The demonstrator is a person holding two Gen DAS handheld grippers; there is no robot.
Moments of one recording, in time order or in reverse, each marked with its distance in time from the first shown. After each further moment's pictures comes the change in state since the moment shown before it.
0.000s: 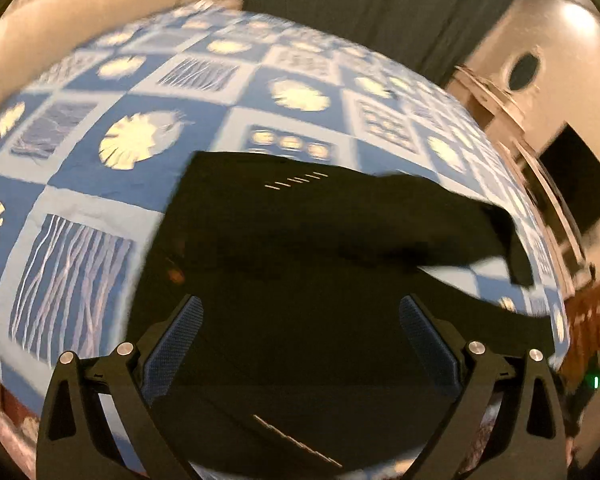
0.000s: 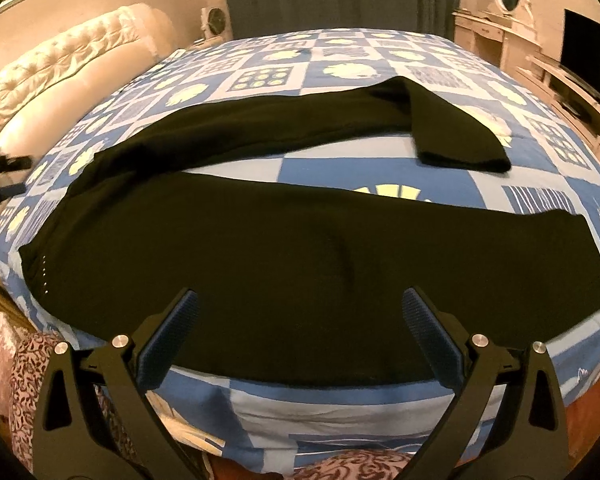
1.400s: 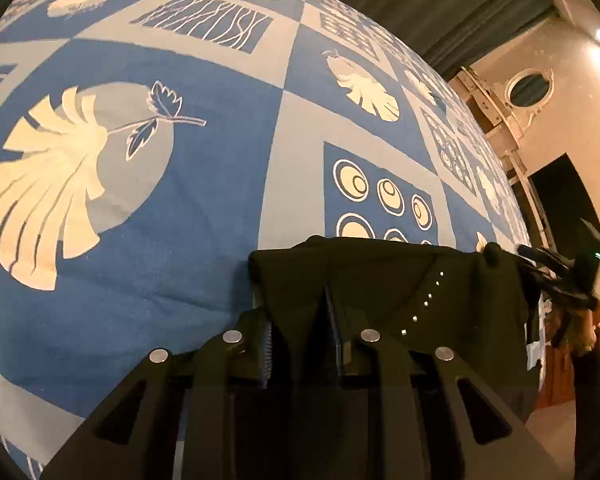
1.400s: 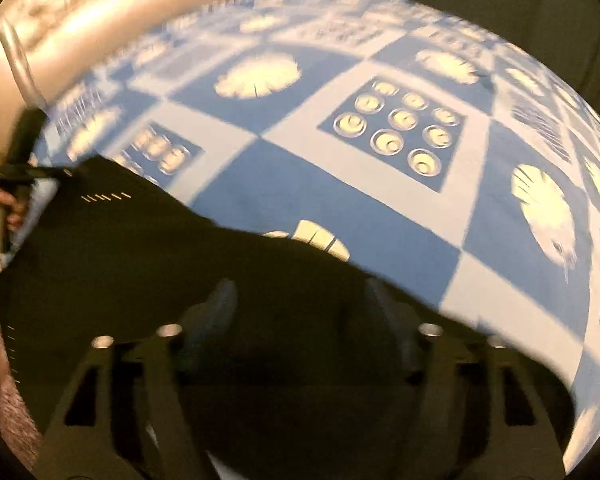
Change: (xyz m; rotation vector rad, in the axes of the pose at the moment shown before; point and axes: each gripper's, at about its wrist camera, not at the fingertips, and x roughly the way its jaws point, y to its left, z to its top) left arm 0.162 0.108 0.116 -0.075 0.114 -0.151; right arm 0.275 0.093 0.291 -0.519 0.283 0.242
